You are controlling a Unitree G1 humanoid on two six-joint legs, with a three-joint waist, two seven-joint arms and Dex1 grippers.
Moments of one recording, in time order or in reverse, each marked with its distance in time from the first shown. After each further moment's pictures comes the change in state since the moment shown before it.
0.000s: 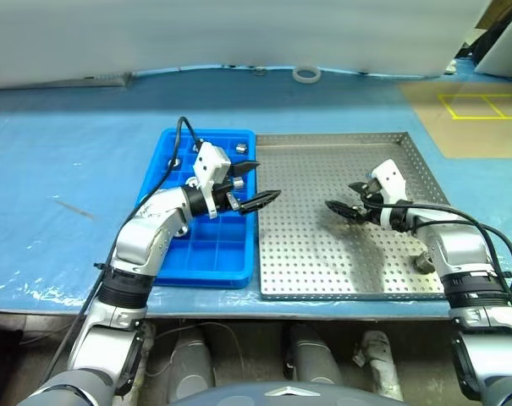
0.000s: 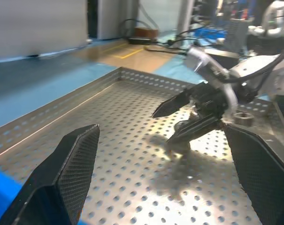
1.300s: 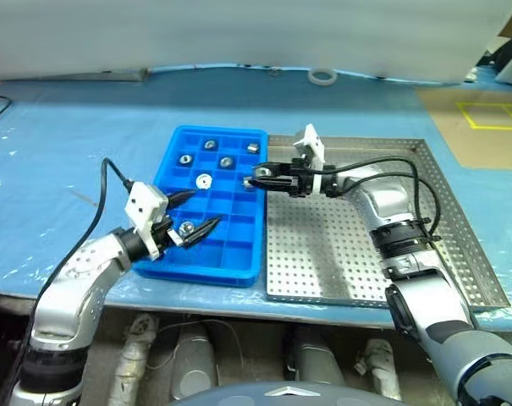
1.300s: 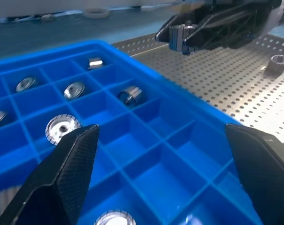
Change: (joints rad) left arm 0.533 0.209 0.264 -0.444 -0.040 0.093 0.221; right arm -0.448 0.335 0.188 0.243 0.076 -0.092 0.366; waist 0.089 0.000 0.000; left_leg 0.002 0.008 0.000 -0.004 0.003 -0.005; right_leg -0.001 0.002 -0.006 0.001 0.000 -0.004
